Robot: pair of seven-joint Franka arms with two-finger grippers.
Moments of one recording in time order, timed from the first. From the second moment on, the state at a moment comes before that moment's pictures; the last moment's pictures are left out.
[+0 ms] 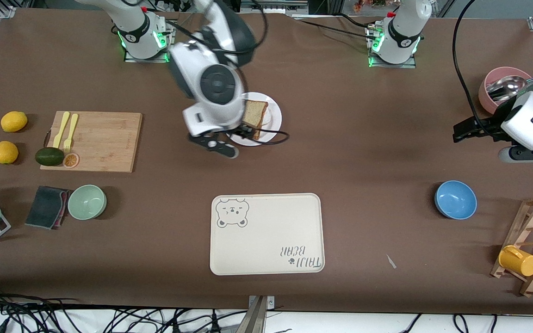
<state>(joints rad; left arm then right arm) 0.03 0.19 -0.10 -1.44 0.01 1.54 -0.11 0.70 0.49 -0.12 -1.32 0.11 1.61 0.90</state>
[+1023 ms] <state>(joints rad) 0.05 0.32 -0.12 -1.46 -0.35 1.56 -0.10 0.51 0.32 -0.45 -1.32 0.11 1.51 0.10</state>
